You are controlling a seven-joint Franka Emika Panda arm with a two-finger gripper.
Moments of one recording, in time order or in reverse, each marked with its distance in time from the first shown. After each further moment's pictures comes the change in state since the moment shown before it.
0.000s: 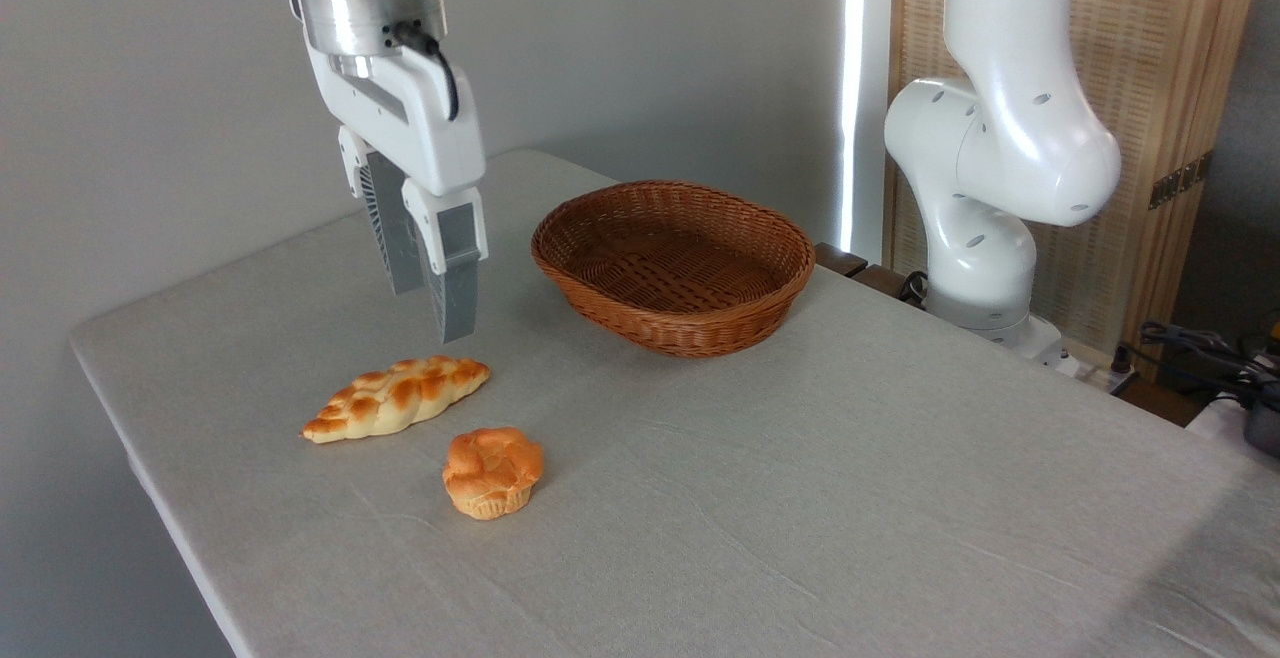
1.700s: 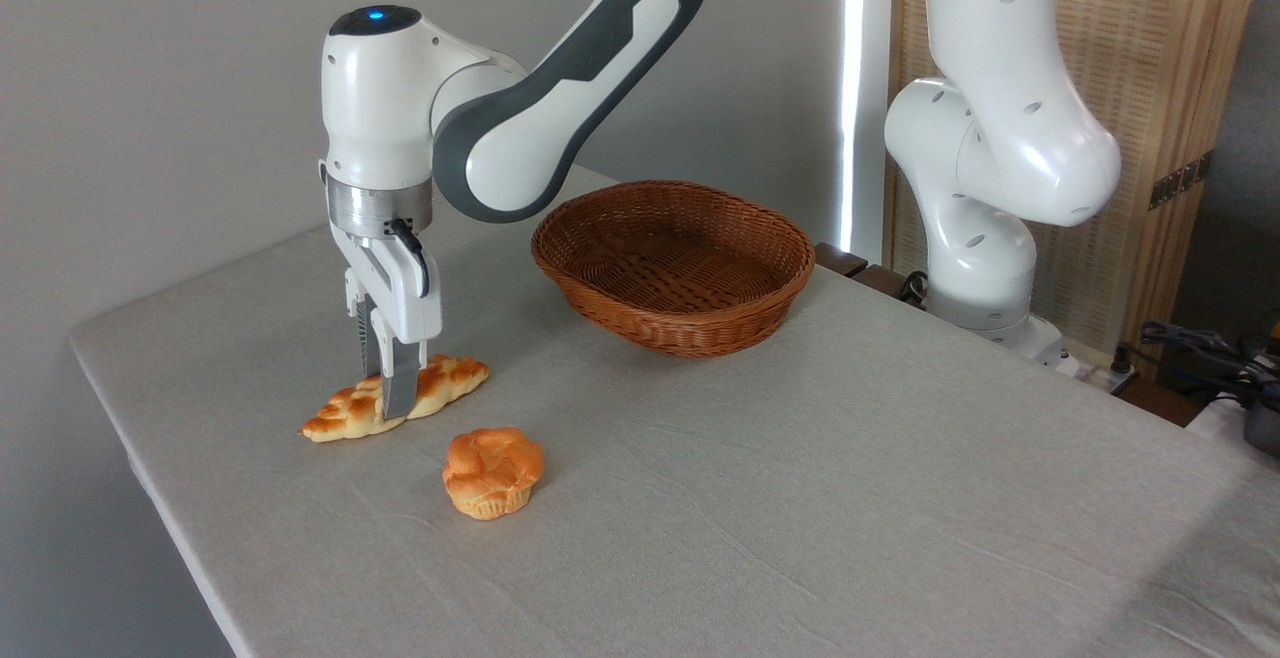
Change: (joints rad) arm -0.003 0.149 -0.244 -0.337 0.036 0.632 -0.198
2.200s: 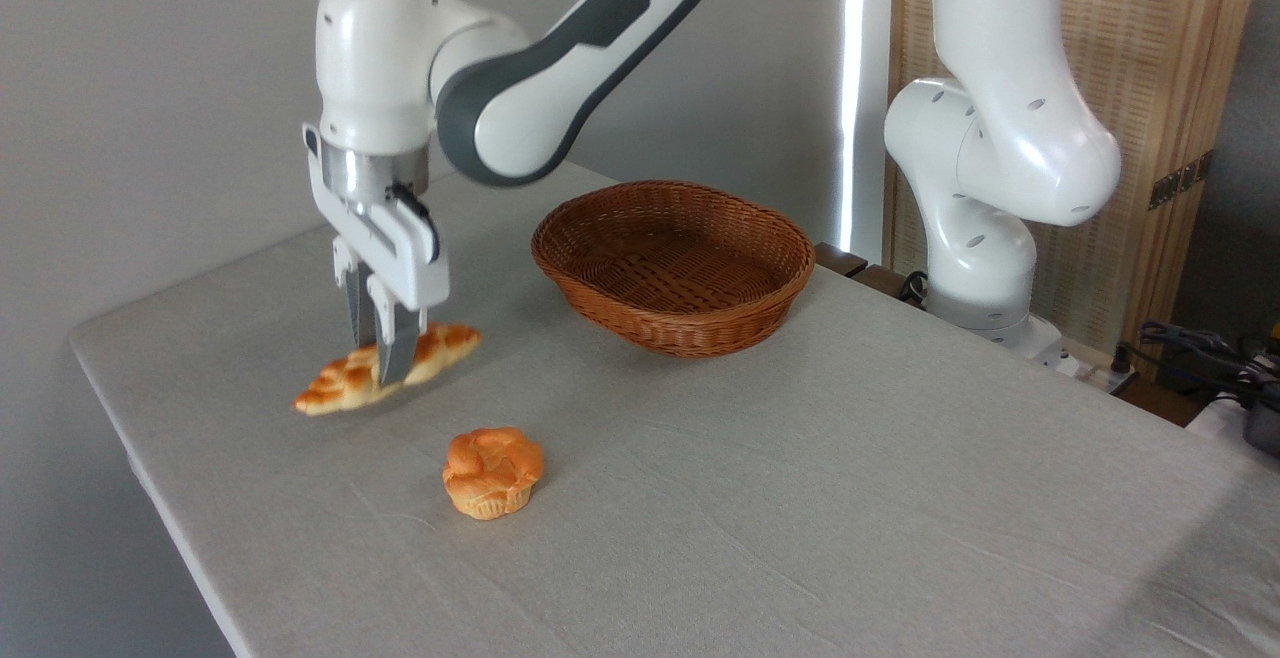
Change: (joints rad) arm 0.006 -0.072 0.009 0.025 -0.105 -0.088 -0.058
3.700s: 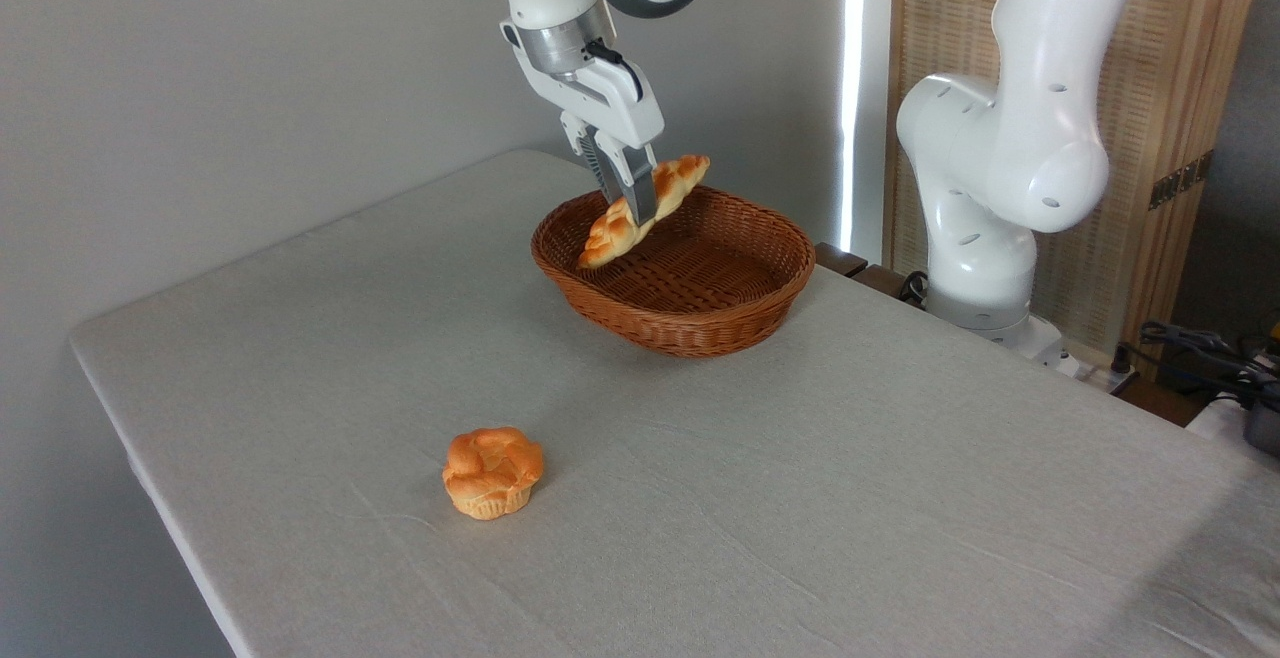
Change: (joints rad) arm -0.231 -0.514 0.048 -0.348 -0.171 -0.587 -0.072
